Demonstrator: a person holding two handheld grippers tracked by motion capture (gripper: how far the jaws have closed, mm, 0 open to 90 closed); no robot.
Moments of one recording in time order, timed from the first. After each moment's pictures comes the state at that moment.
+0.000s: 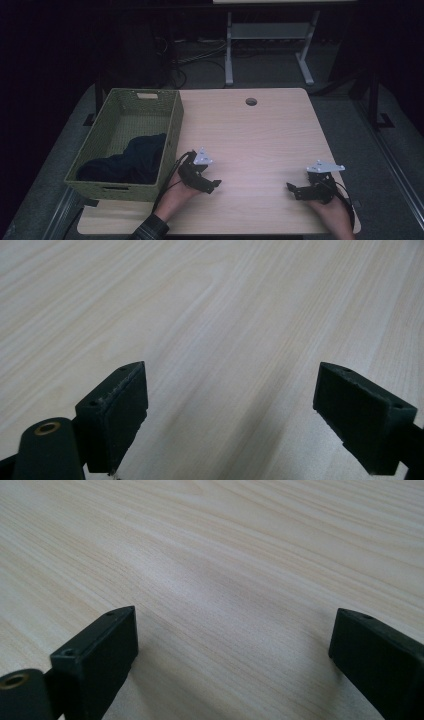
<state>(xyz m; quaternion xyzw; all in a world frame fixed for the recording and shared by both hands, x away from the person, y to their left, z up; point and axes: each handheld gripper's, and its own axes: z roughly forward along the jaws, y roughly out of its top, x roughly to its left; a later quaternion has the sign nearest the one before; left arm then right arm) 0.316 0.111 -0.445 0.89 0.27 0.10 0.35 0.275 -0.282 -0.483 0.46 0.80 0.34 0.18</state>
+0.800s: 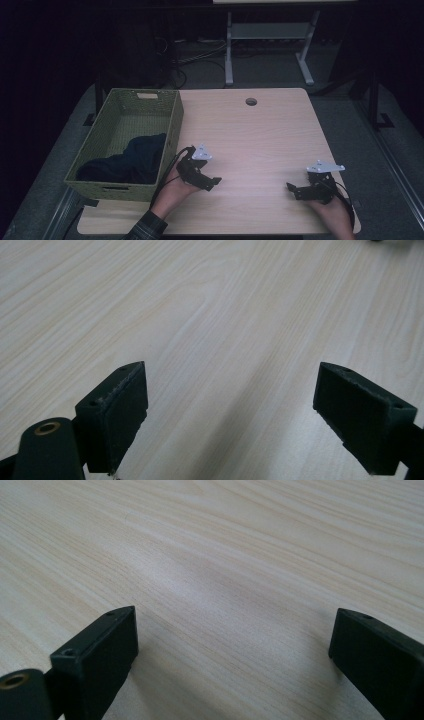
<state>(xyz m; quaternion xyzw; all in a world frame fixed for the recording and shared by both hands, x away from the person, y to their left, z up) 0.316 0.111 -0.423 0.90 0.26 0.09 0.35 0.275 -0.282 -0.483 0.46 0.80 0.34 0.18</state>
